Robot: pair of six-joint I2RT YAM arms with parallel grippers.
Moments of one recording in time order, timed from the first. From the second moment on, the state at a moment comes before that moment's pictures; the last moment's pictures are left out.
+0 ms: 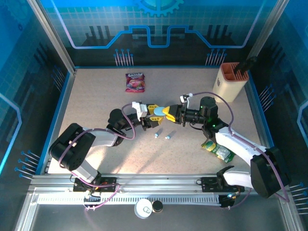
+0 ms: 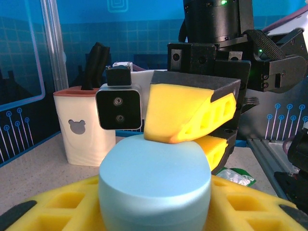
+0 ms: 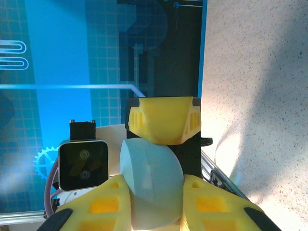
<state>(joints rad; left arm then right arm) -0.51 1.59 0.54 1.29 0.78 -0.15 0.44 1.24 0.67 0.41 -0.85 1.38</state>
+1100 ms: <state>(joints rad) -0.51 1.52 0.49 1.29 0.88 -0.38 0.55 1.07 0.98 -0.36 -0.63 -0.06</state>
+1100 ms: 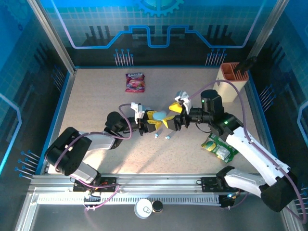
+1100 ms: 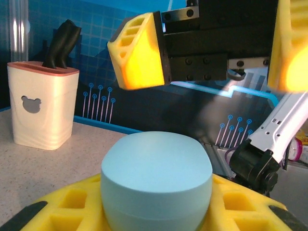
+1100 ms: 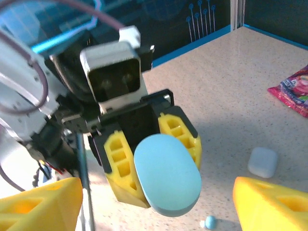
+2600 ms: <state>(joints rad) -0.51 1.49 0.46 1.26 0.93 -0.39 0.52 1.21 1.04 -0.36 -0.51 -0.19</state>
